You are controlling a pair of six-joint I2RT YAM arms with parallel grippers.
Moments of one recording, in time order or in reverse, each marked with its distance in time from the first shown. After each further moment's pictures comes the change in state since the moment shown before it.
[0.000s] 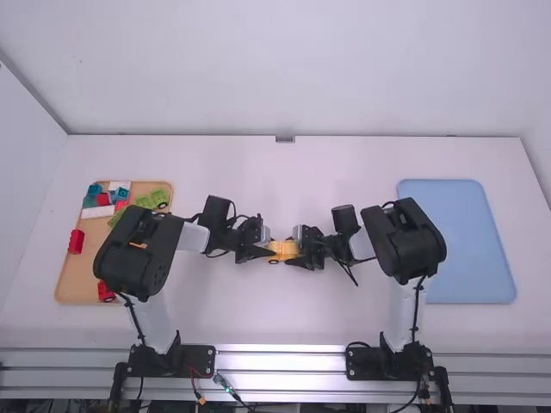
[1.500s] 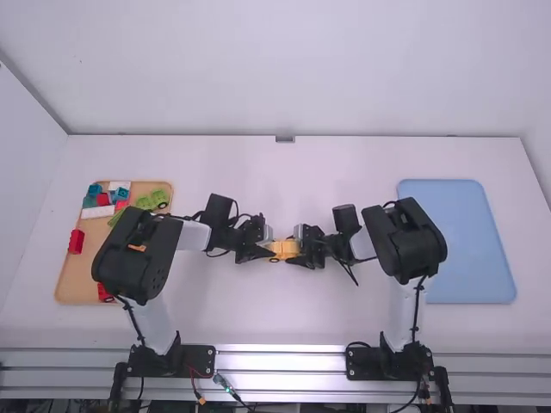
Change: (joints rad) left arm -0.009 -0.022 0.029 -0.111 -0.065 -0.005; right arm -0.005 0.000 0.002 0.002 0.007 -0.002
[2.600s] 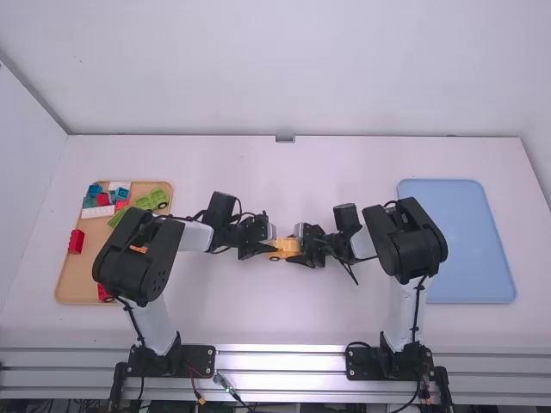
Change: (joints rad) left arm -0.026 -0.005 0.000 0.078 -0.072 -0.003; right arm -0.005 0.000 0.005 -0.002 0.006 0.005
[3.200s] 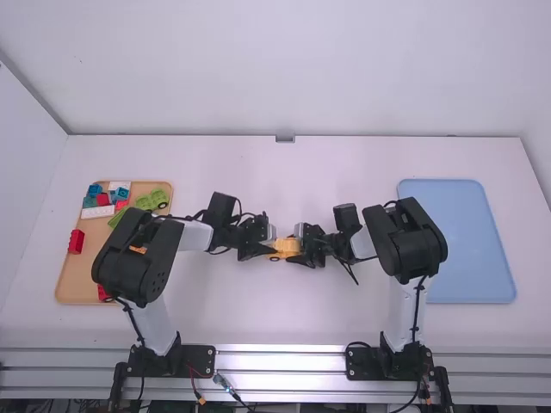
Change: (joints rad) left arm 0.000 -0.006 0.006 -0.048 0.015 0.003; right arm 0.000 0.000 0.000 0.003 -0.006 0.000
